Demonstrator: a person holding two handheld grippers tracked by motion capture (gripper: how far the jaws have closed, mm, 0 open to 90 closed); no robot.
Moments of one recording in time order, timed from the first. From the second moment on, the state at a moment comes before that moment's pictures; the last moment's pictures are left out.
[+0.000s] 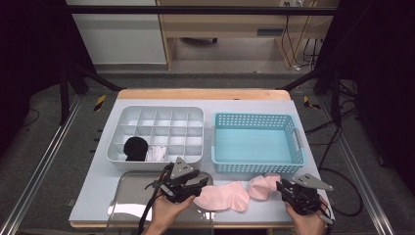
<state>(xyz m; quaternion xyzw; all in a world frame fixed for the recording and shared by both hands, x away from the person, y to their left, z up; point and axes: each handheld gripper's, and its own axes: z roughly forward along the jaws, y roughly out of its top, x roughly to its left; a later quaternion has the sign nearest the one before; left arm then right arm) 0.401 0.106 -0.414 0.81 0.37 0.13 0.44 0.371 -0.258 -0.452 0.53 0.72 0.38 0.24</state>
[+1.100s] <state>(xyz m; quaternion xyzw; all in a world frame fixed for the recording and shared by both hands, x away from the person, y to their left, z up) 0.399 0.116 -0.415 0.80 0.38 0.13 0.45 0.387 -0.199 -0.450 0.42 0.76 0.48 0.17</state>
